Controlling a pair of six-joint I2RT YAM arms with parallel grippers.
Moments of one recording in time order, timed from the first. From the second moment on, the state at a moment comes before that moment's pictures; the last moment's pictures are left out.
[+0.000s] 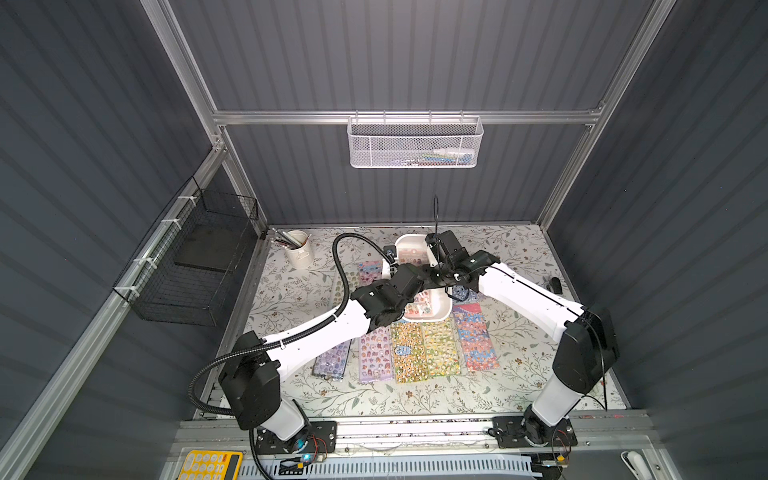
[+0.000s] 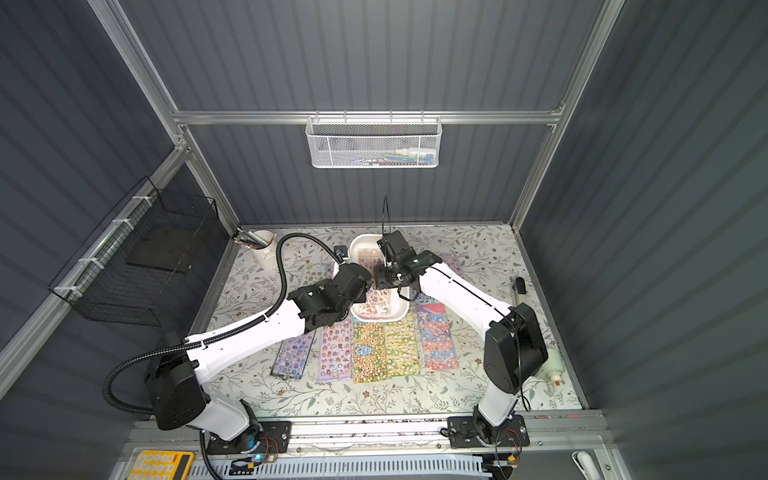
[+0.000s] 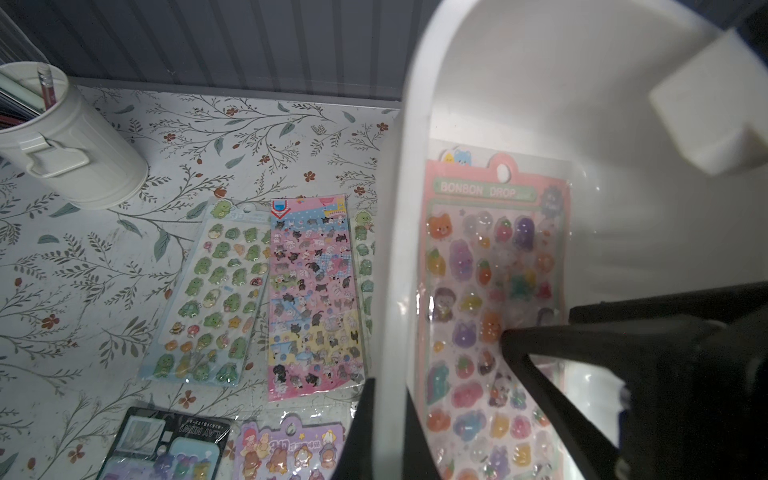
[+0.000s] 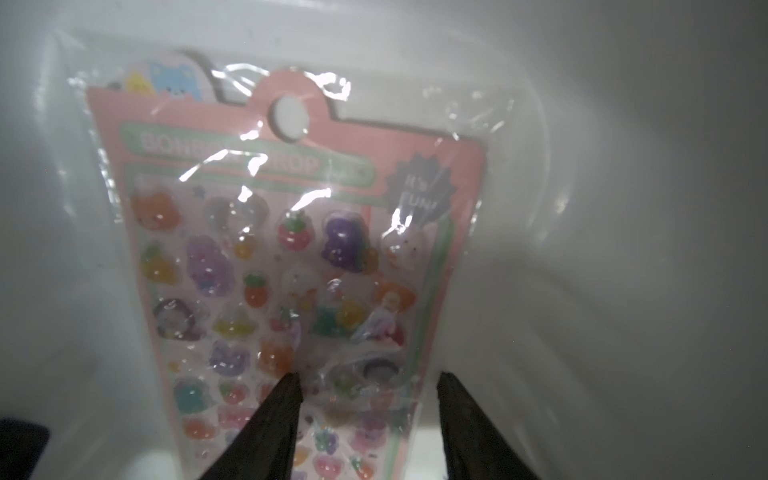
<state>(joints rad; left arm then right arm) -0.92 1.55 1.27 -0.50 -0.63 -0.66 0.63 1.71 1.46 -0.66 0.02 0.39</state>
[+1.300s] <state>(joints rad) -0.88 1.53 1.25 -0.48 -0.58 -0.66 0.50 1.57 1.23 -0.36 -0.55 0.36</state>
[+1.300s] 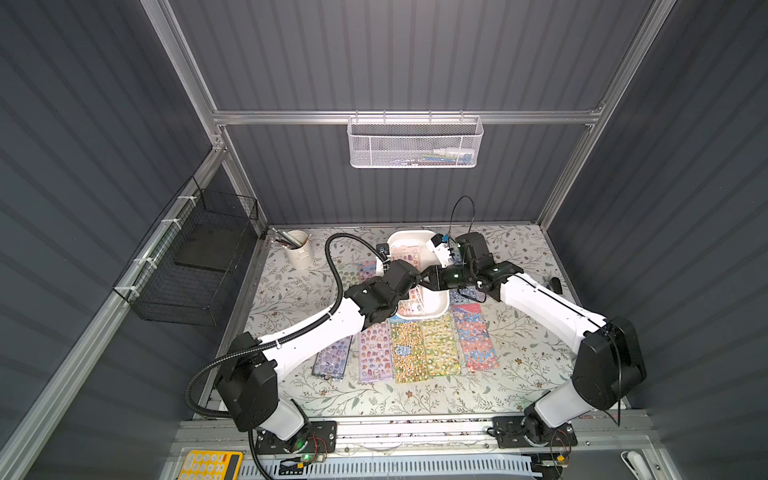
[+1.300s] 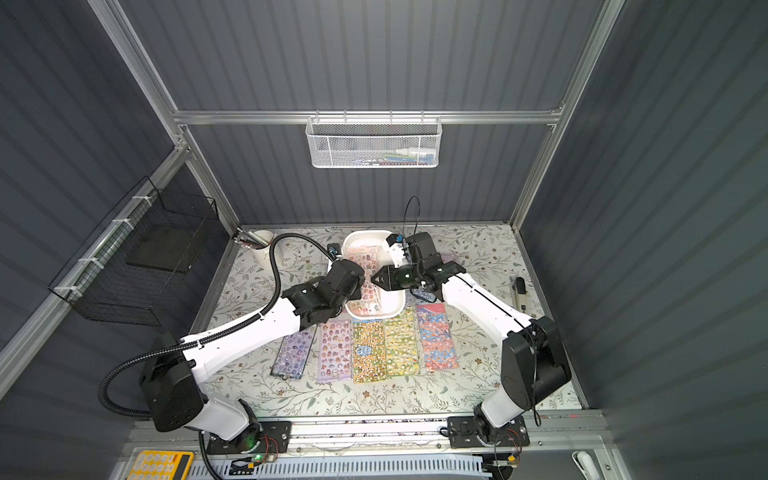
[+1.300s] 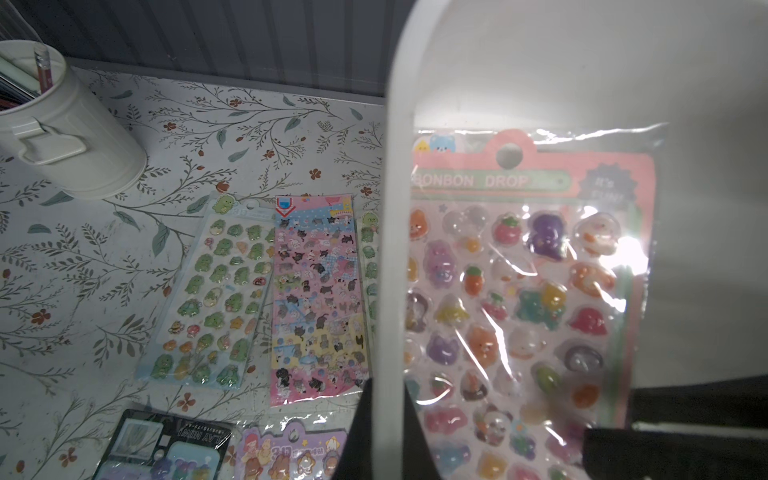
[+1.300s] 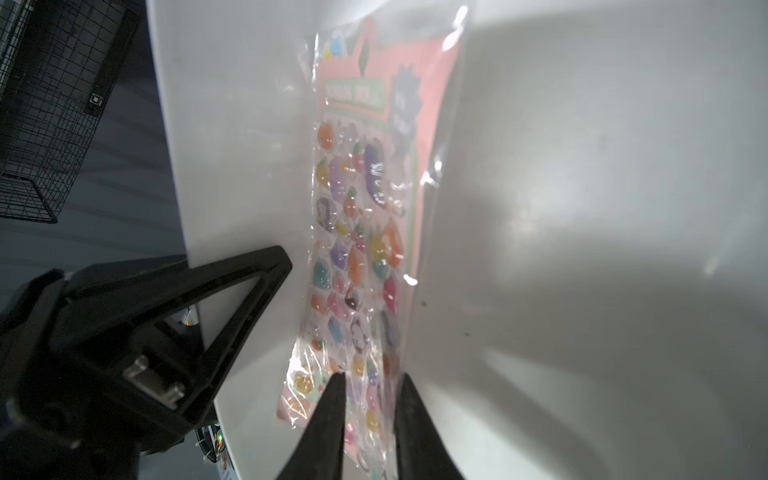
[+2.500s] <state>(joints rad) -0.88 1.36 1.03 -0.44 -0.53 -0.73 0.40 1.34 1.57 -1.09 -0.44 0.33</state>
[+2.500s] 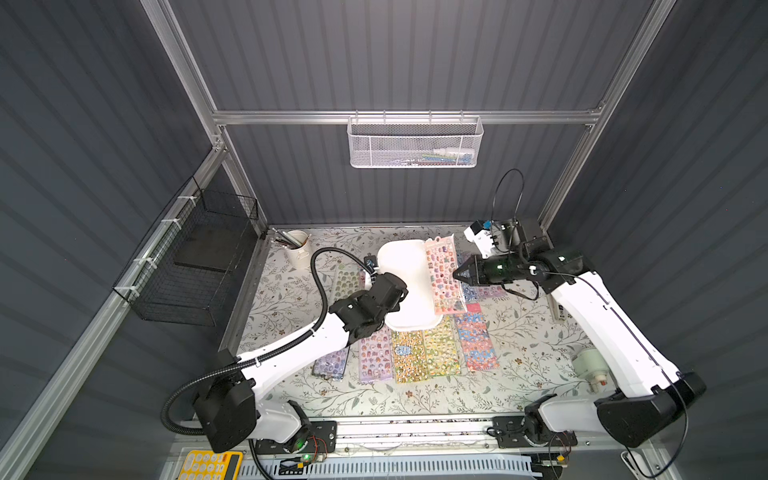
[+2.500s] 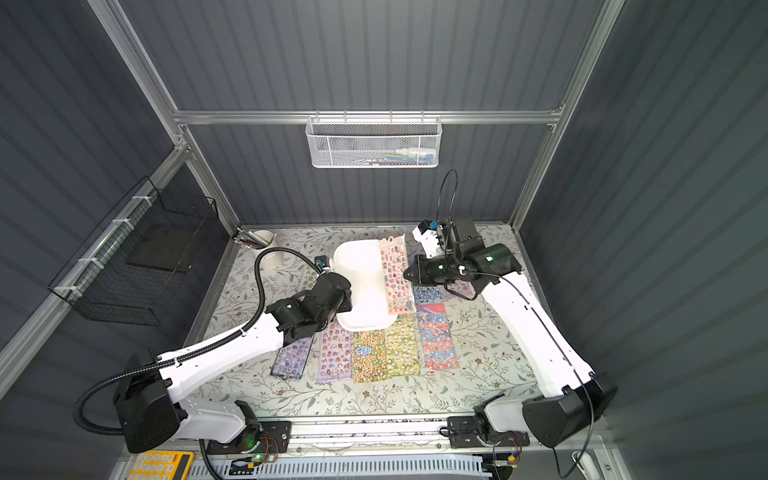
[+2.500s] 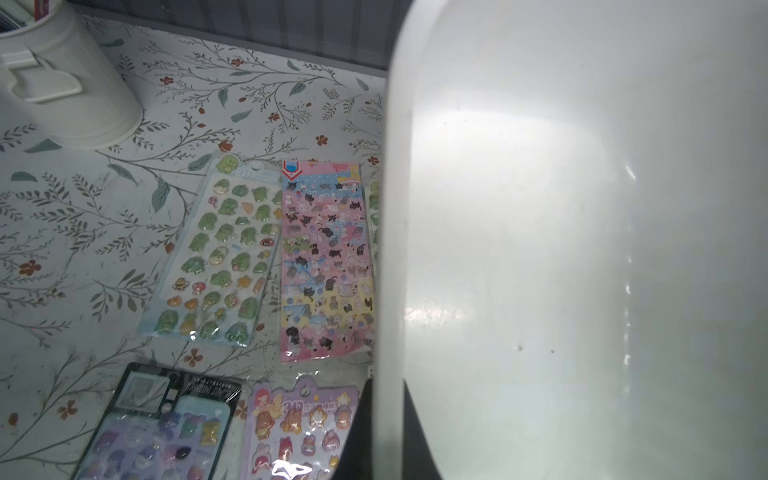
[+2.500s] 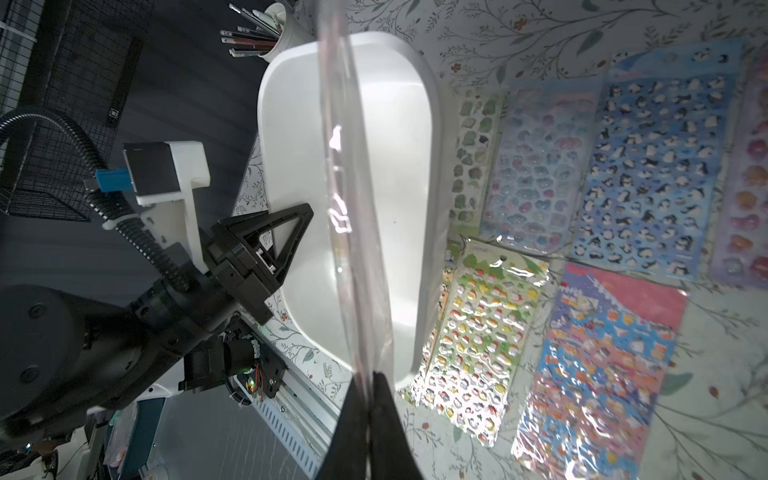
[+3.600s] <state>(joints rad) -0.88 0.91 0.69 -0.48 -0.41 -0.74 0.09 1.61 1.46 -1.40 -0.13 0.11</state>
